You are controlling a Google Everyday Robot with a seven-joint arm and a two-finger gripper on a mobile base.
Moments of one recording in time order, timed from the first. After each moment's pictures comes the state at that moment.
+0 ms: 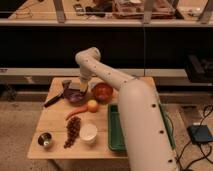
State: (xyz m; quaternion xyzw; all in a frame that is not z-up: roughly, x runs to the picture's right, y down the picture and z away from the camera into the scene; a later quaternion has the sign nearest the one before) arm -0.136 -0.046 0.942 -0.27 -0.10 0.11 0.95
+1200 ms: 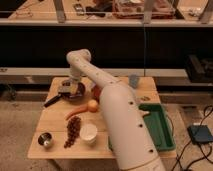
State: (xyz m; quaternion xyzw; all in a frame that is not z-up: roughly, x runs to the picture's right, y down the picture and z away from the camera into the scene) arm -0.207 -0.017 0.936 -0.31 -0.16 0.01 0.94
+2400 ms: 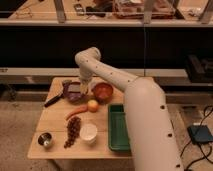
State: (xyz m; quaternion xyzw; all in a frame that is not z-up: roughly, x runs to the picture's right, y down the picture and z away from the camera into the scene) arm -0.124 -0.035 0.914 -0.27 -0.10 0.07 0.96
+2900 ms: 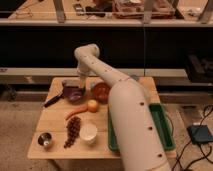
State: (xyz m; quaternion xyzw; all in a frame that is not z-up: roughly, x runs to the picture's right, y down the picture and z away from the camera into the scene) arm -0.167 -0.067 0.945 -0.26 -0.13 0.05 0.95
